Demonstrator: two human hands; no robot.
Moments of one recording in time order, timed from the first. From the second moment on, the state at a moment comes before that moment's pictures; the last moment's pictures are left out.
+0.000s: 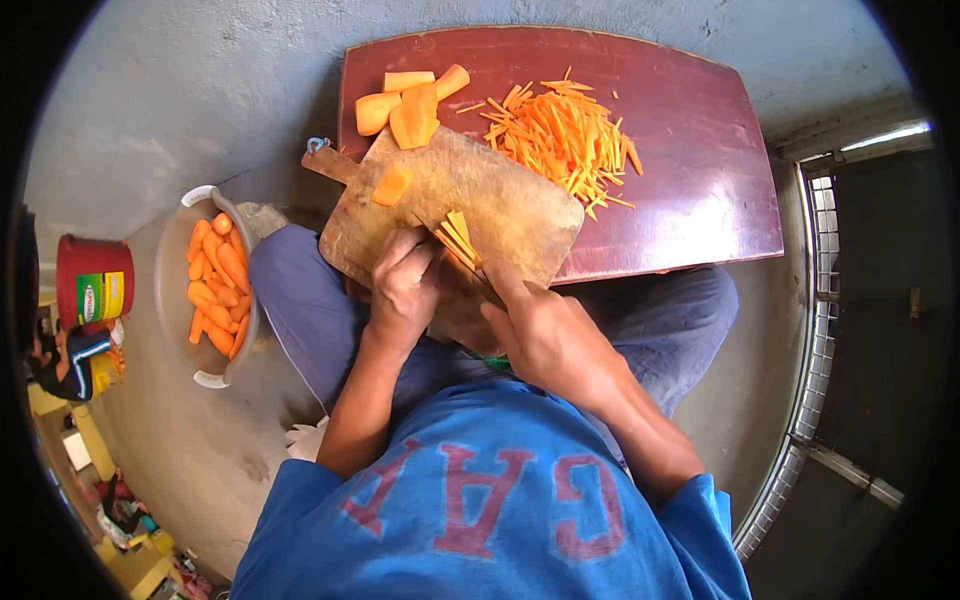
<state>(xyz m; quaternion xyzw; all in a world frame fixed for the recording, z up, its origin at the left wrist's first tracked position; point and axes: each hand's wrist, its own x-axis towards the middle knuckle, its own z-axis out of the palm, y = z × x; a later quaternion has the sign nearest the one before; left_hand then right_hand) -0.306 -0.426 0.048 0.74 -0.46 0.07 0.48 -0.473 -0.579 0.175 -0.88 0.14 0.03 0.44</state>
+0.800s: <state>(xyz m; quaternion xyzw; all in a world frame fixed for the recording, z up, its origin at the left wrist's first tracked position) -0.306 -0.425 0.048 0.75 -0.45 0.07 0.48 -0.480 -0.577 0.171 -0.87 0.11 0.00 0.48</state>
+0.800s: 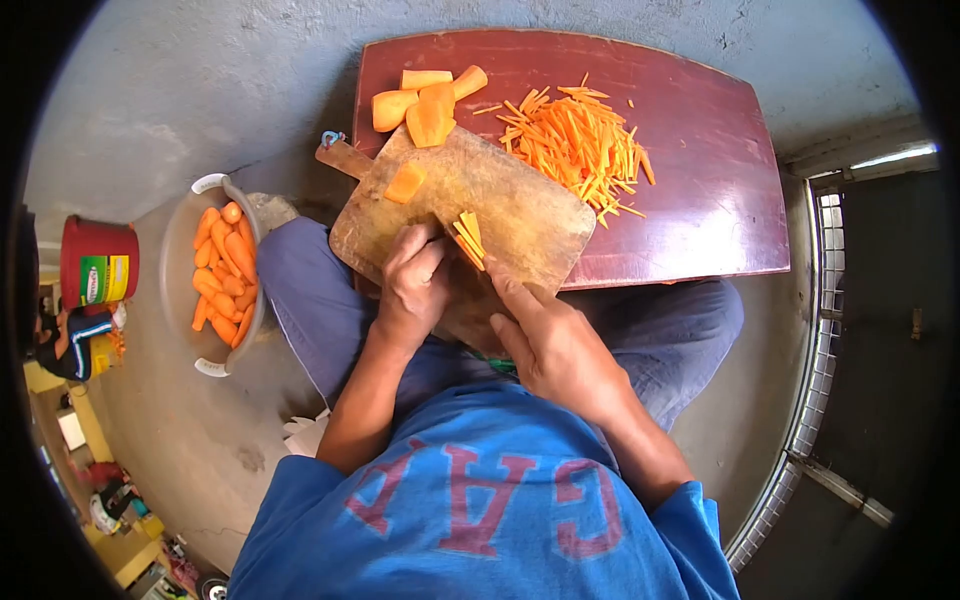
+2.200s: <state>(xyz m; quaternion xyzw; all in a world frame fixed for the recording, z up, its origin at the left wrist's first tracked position) -0.308 -0.421 0.040 0.77 -0.45 0.09 0.45 -0.485 -0.571 0.164 -0.87 0.13 0.03 0.47</state>
